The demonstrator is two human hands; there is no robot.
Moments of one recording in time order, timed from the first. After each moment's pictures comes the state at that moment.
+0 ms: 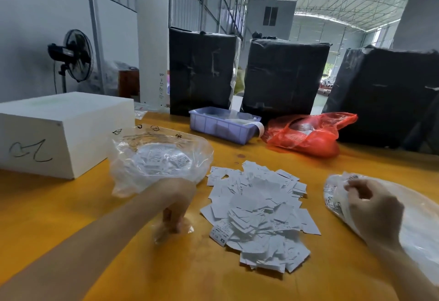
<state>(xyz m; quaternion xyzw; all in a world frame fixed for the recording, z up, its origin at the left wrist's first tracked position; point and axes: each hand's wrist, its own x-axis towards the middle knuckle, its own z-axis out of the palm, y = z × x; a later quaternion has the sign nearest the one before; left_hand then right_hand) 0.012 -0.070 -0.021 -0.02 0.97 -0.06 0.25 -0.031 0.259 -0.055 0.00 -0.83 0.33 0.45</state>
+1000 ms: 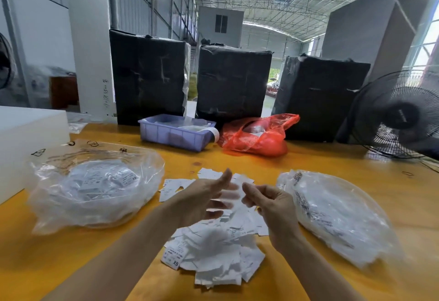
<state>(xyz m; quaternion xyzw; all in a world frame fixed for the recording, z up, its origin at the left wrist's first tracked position) -0.024 0.028 -0.032 0.08 0.72 0.66 0.19 -0.006 0.194 -0.051 0.08 -0.67 0.72 0.14</state>
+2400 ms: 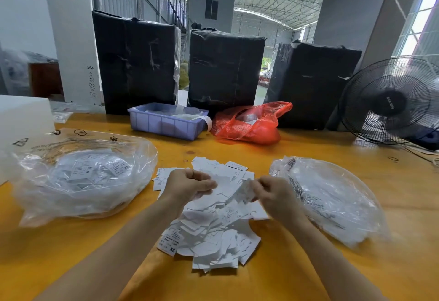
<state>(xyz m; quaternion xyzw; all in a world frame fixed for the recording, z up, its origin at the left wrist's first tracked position) -0.039 0.020 -0.058 -0.03 0.67 0.74 0.00 -0.030 0.225 -0.069 0.10 -0.89 0.41 0.18</state>
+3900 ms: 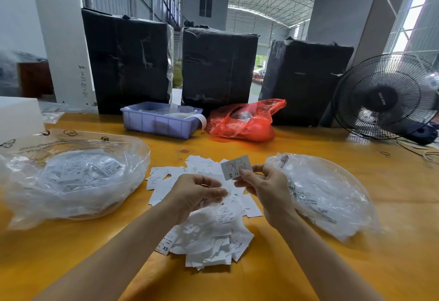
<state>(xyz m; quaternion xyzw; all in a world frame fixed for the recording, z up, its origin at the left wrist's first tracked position) -0.025 0.041 -0.055 0.01 0.63 0.77 0.11 -0.016 0.205 -0.050 0.03 -0.68 0.72 0.12</state>
